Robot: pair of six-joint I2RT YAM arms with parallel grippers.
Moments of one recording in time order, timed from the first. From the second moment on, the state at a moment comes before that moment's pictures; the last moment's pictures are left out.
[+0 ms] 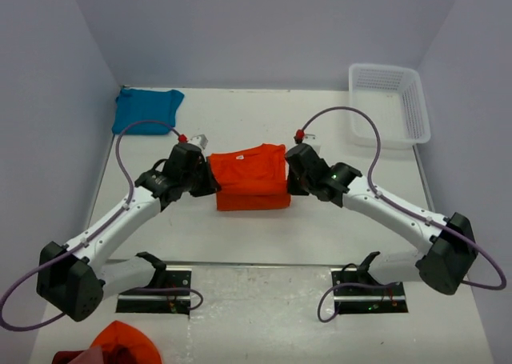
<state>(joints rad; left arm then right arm) -0.54 1.10 0.83 -0.56 0.05 -0.66 0.82 1.28 1.03 -0.67 0.30 0.75</state>
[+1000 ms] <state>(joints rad) -0.25 2.02 1.51 -0.37 0.01 -0.41 0.44 2.38 2.20 -0.78 -0.03 0.29</state>
